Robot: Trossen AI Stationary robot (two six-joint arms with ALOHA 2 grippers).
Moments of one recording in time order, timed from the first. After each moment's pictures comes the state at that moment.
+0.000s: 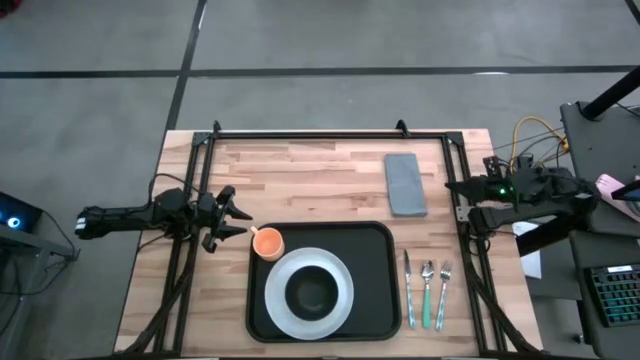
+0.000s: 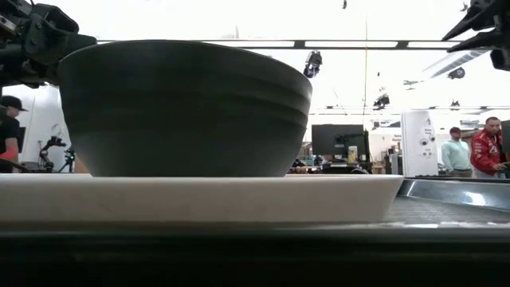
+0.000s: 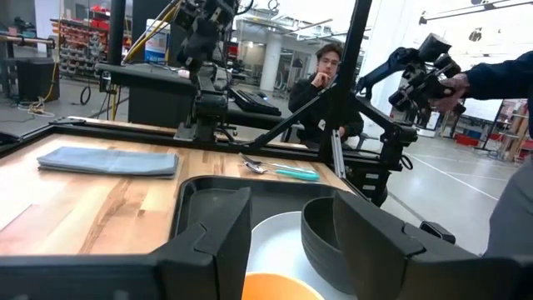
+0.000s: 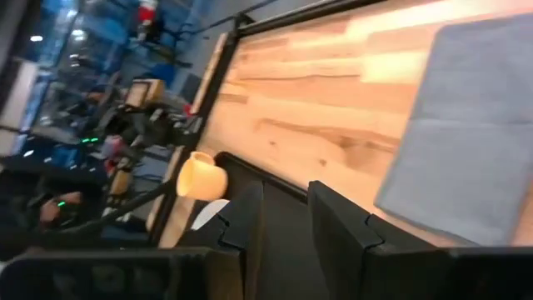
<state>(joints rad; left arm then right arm) 0.05 0.05 0.01 0.06 0.23 -0.19 0.16 0.20 0.76 -1.05 0.45 1.28</state>
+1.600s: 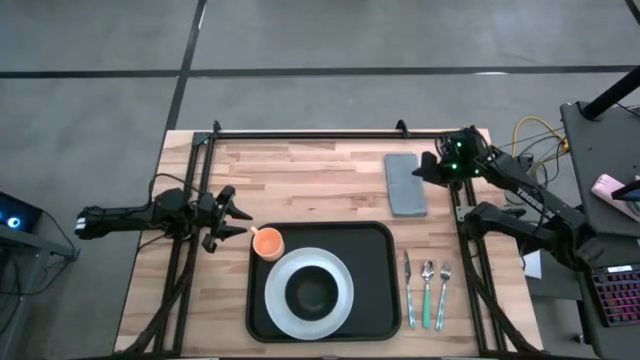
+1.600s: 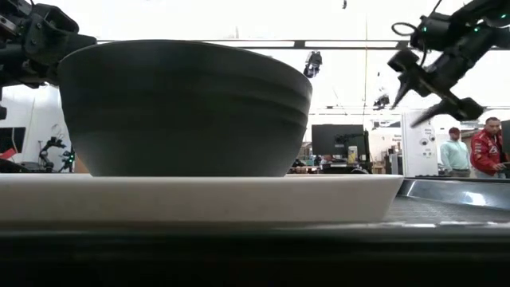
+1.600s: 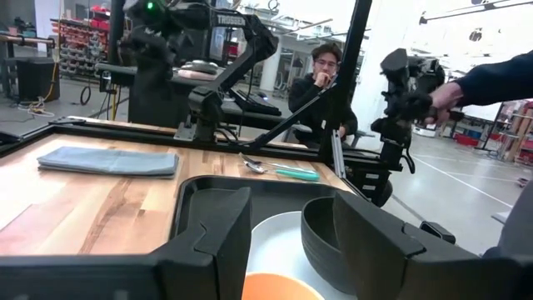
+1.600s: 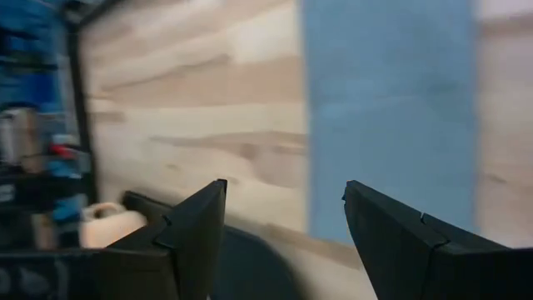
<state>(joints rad) 0.05 0.05 0.01 0.06 0.23 -0.19 -0.94 0.76 0.60 -0.76 -0.42 0.91</state>
